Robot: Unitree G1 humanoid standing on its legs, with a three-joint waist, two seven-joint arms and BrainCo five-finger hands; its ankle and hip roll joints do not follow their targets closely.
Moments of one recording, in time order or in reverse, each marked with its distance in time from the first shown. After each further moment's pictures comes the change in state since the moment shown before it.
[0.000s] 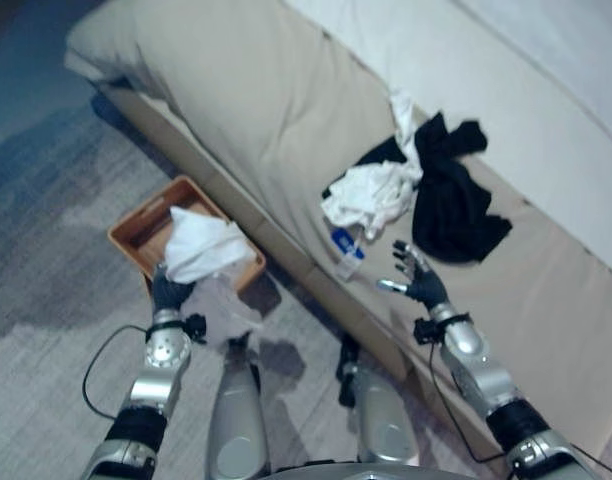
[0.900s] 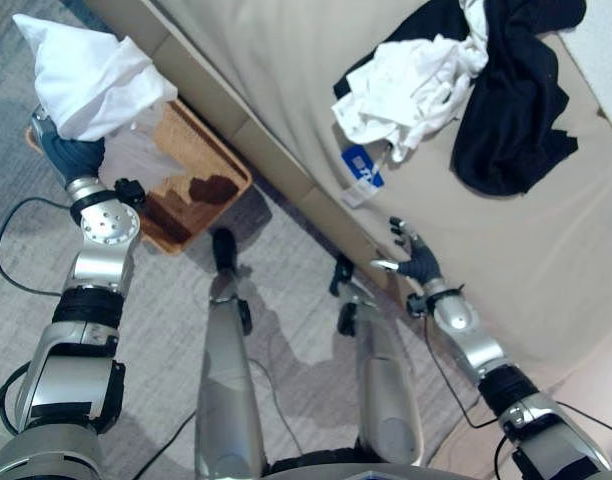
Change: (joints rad) left arm -0.428 0.257 -0.001 0.092 -0.048 -0.007 0.206; right arm -0.103 -0.024 0.063 0.081 -0.072 -0.036 -0.077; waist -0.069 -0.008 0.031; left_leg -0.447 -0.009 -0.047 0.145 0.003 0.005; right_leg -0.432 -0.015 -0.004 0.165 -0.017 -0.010
